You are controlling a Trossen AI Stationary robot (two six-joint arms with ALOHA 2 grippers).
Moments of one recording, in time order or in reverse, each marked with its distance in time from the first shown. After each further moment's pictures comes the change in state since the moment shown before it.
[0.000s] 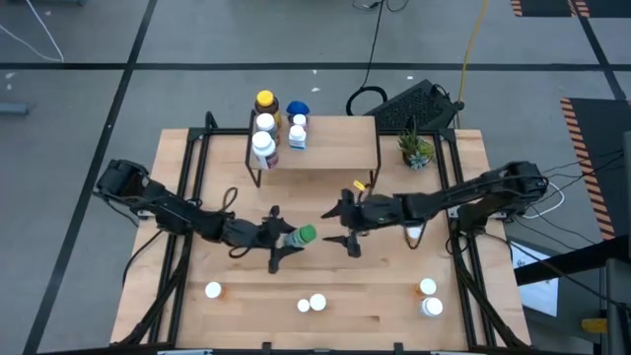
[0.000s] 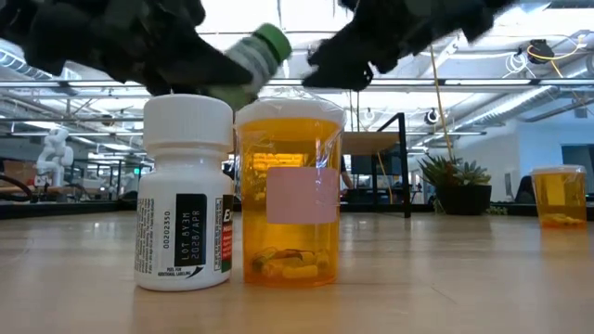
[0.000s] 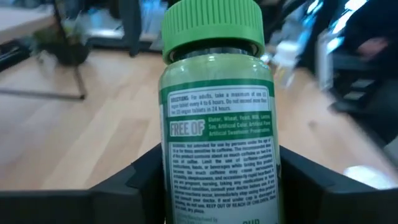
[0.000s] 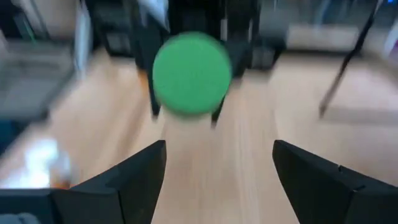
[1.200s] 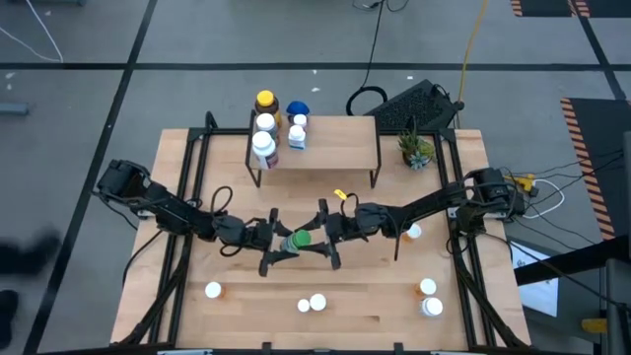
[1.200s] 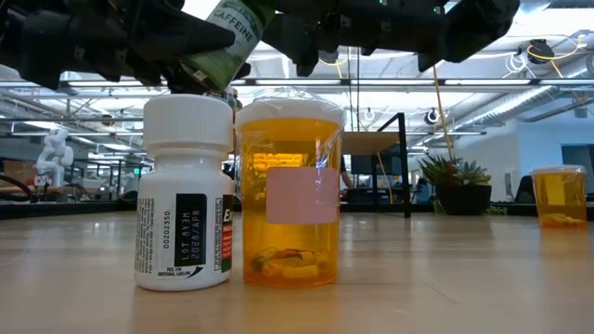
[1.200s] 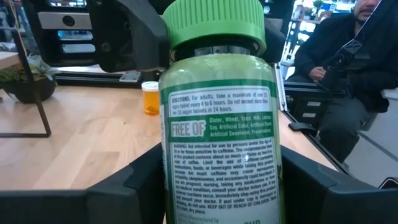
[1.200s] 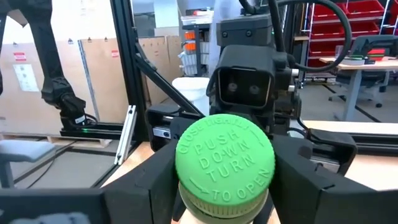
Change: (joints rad) left arm 0.001 0.009 -0.088 0.258 0.115 0.064; right arm 0.035 0.300 0.103 0.562 -0.096 0.049
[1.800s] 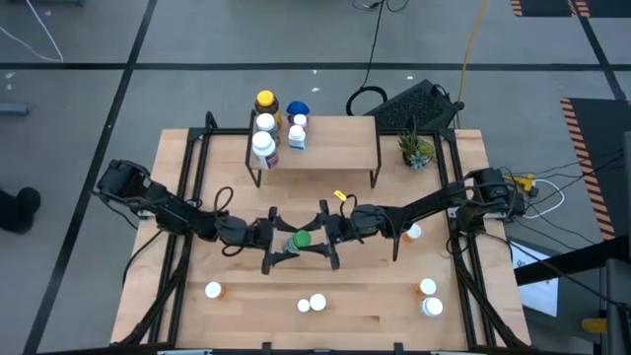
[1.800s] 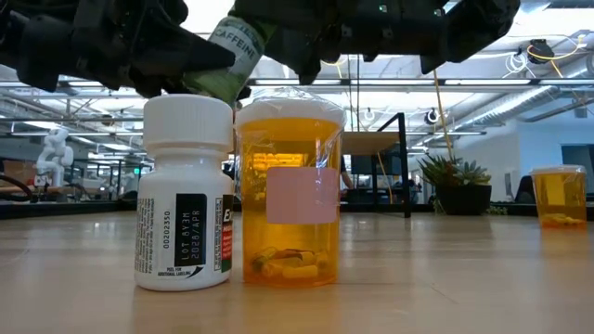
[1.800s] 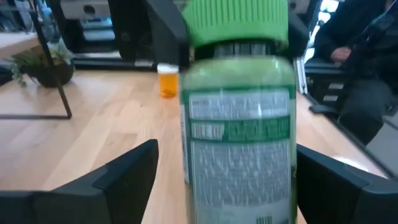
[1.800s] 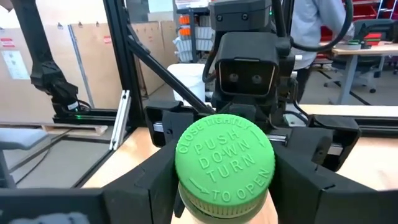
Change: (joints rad) left arm 0.002 0.000 0.000 -0.079 -0.045 0.010; right arm -0.002 0.000 0.000 -0.060 0.023 -0.002
